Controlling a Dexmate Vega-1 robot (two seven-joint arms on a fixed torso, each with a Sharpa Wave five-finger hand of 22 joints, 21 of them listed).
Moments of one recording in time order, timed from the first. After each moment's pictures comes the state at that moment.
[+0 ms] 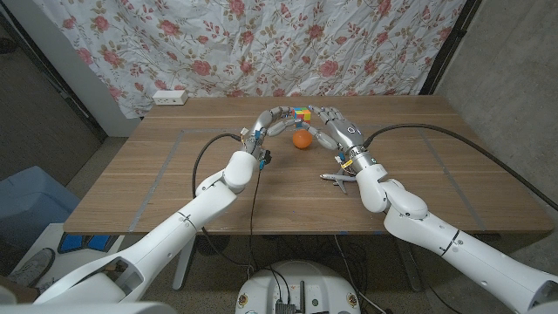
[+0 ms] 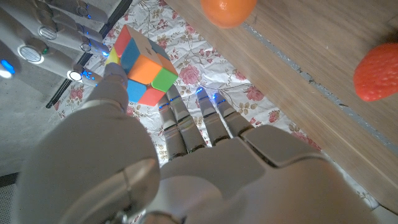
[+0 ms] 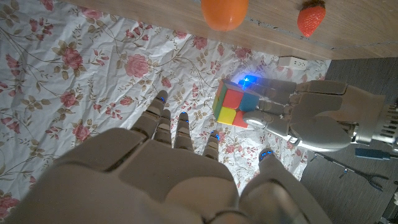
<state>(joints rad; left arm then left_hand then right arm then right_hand) 0.81 0.47 0.60 -1.63 -0.02 -0.05 0.36 0.81 0.03 0.33 -0.16 0.18 0.61 -0.11 0.39 0.19 0.69 -0.21 0.22 0.26 0.46 -0.04 0.20 0.18 0.24 0.02 0.19 0.17 -0.93 -0.71 -0.68 -1.92 -0.70 -0.29 -0.36 0.04 0.08 0.29 0.06 0.26 0.02 -0.21 0.18 0.17 0.13 0.15 0.19 0.18 0.01 0.18 0.20 0.23 0.27 0.13 0.18 0.17</state>
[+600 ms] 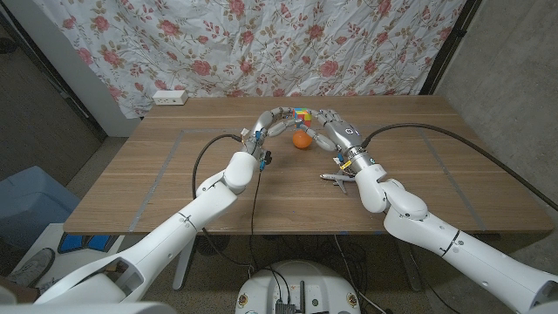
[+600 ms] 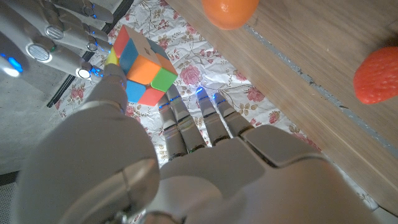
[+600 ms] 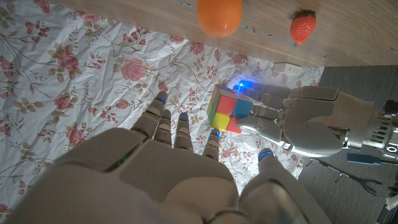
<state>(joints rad) 0.81 0.47 0.60 -1.63 -0.02 -0.06 0.37 0.80 0.02 0.33 -0.16 0.18 0.62 -0.11 0.38 0.19 0.69 -0.21 0.22 0.26 0.46 -0.04 0.20 0.18 0.24 0.02 0.19 0.17 -0.93 -0.71 -0.69 -1.94 -0.72 -0.30 -0.33 0.04 0.09 0.30 0.06 0.26 0.05 -0.22 0.19 0.17 0.11 0.14 0.18 0.18 0.01 0.17 0.20 0.24 0.25 0.12 0.18 0.17</state>
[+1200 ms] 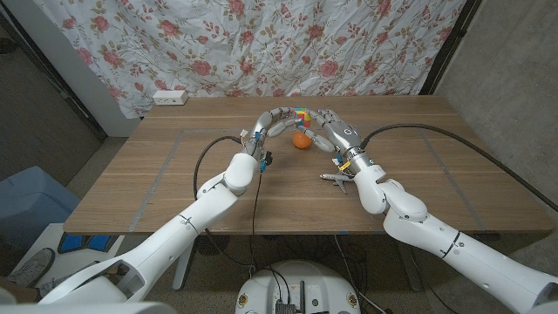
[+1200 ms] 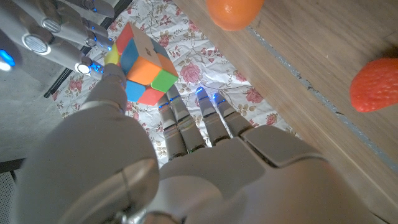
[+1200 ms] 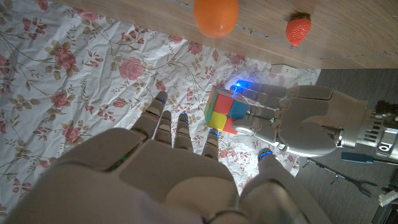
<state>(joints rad) 0.83 0.45 0.59 -1.62 -0.05 -0.08 0.38 0.79 0.02 0.33 -0.16 0.18 0.63 -0.11 0.37 0.19 0.70 -0.21 0.22 0.26 0.46 -0.04 0.20 0.18 0.24 0.02 0.19 0.17 -0.94 -0.72 -0.69 -1.96 -0.74 -0.32 -0.31 0.04 0.09 0.30 0.07 0.26 0.11 -0.21 0.20 0.17 0.10 0.14 0.18 0.18 0.00 0.16 0.20 0.24 0.25 0.12 0.18 0.17</state>
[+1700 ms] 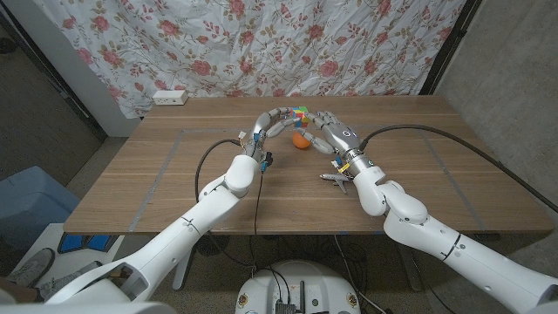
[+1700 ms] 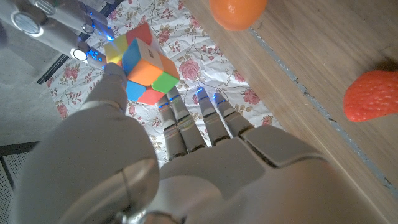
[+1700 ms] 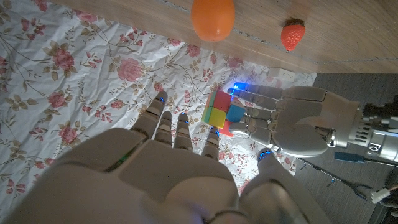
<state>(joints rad) 0.84 0.43 0.58 -1.60 -0.09 -0.10 0.39 0.79 0.02 0.33 -0.16 0.18 0.63 -0.11 0.38 0.19 0.71 -0.21 0.22 0.26 0.46 -0.05 0.20 0.18 0.24 0.02 0.19 0.17 -0.95 -0.72 -0.70 -1.97 -0.76 -0.32 -0.30 0.04 0.09 0.30 0.07 0.26 0.13 -0.22 0.20 0.17 0.10 0.13 0.18 0.18 -0.01 0.16 0.20 0.24 0.25 0.12 0.18 0.17</state>
